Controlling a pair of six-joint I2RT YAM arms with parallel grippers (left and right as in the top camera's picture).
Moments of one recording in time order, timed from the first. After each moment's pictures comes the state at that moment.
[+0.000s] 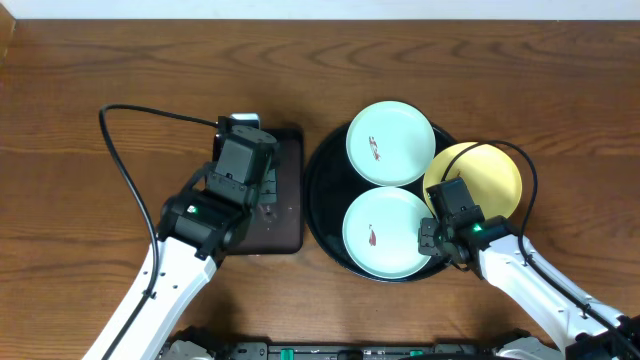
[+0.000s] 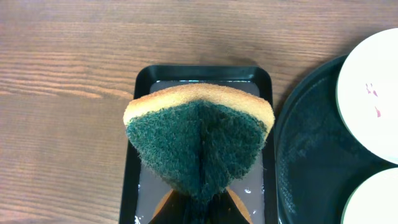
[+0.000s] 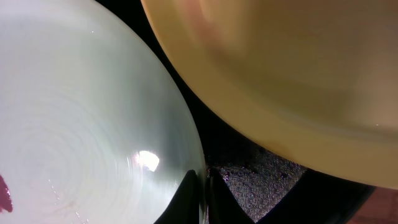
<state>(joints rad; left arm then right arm) -0.44 1.18 1.03 -0.76 -0.32 -0.36 0.40 1.35 0.59 -0.53 0.06 0.50</state>
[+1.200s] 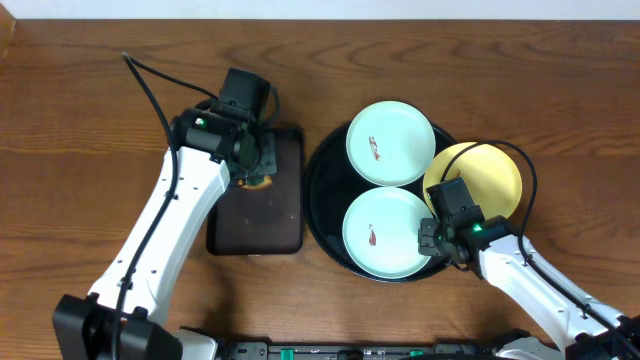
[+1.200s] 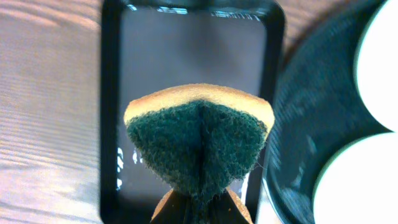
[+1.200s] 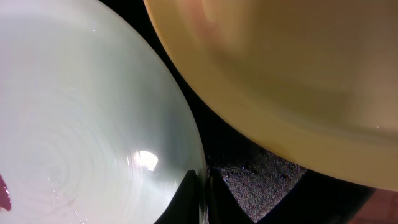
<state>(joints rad) -0.30 1.54 1.38 -1.11 -0.07 -0.39 0.40 1.35 0.59 -0.53 0.06 0.49</state>
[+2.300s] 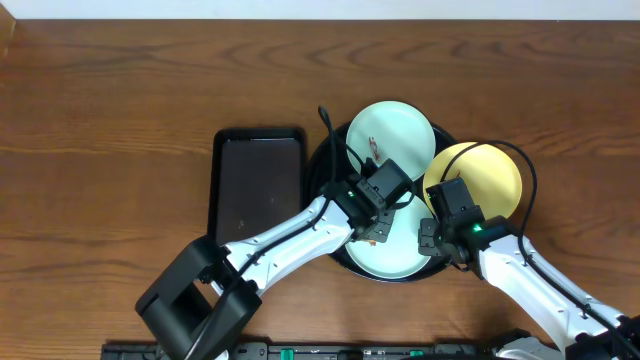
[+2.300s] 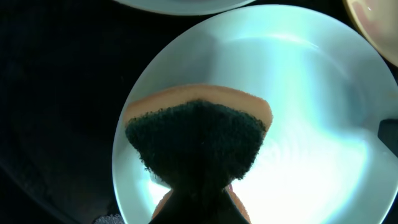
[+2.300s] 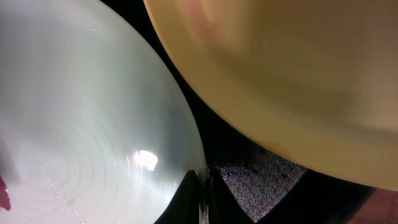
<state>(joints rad) -0.88 1.78 1.15 -0.60 -0.04 -0.54 0.40 1.35 0.59 -0.53 0.06 0.49</state>
